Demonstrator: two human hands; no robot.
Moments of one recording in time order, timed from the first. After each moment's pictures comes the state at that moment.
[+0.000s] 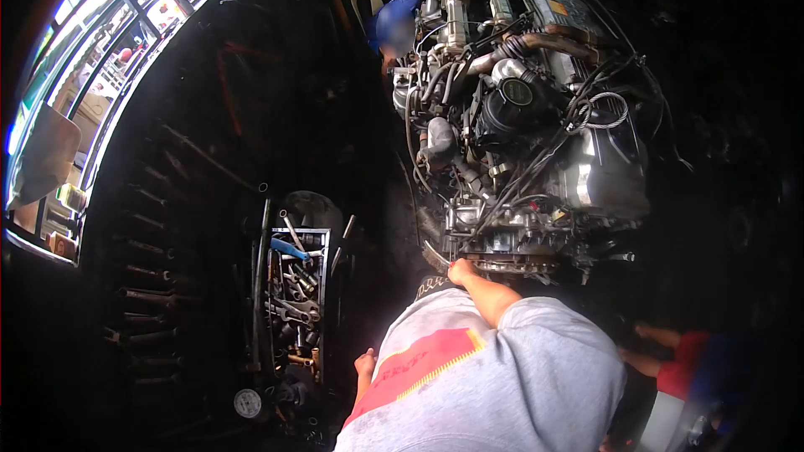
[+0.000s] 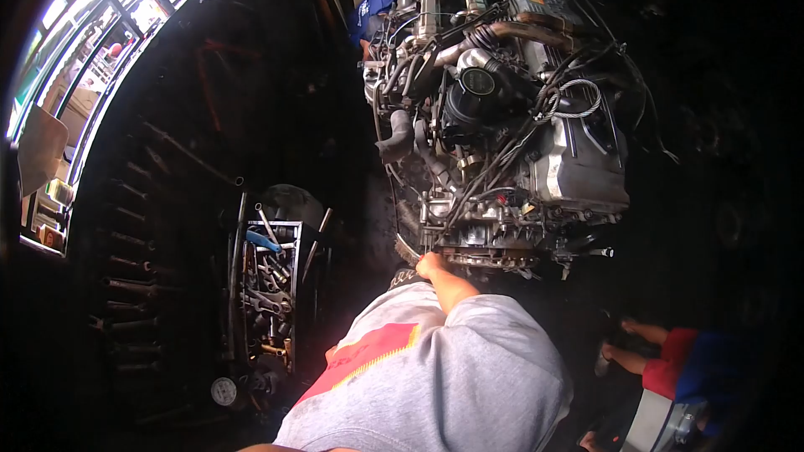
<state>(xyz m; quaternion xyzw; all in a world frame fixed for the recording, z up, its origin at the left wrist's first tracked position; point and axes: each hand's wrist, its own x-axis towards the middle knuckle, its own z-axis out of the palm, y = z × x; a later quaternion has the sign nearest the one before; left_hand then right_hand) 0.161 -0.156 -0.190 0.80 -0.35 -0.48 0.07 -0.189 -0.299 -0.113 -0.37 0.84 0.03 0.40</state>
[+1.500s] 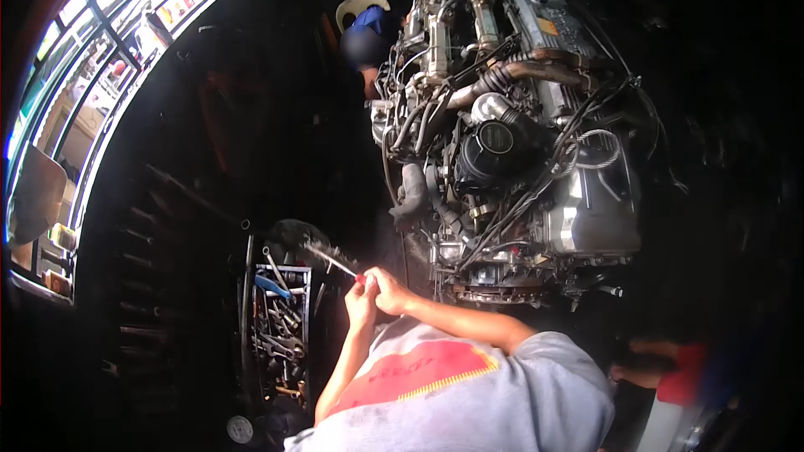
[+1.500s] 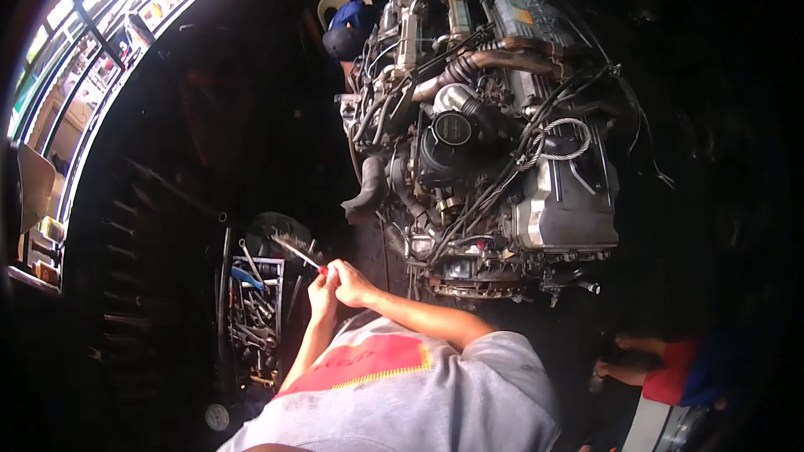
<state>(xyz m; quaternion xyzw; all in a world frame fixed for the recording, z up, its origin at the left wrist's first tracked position) -0.022 -0.368 0.009 0.55 -0.36 -0.61 0.44 -0.123 -0.371 -0.006 -0.60 0.50 -0.43 0.45</state>
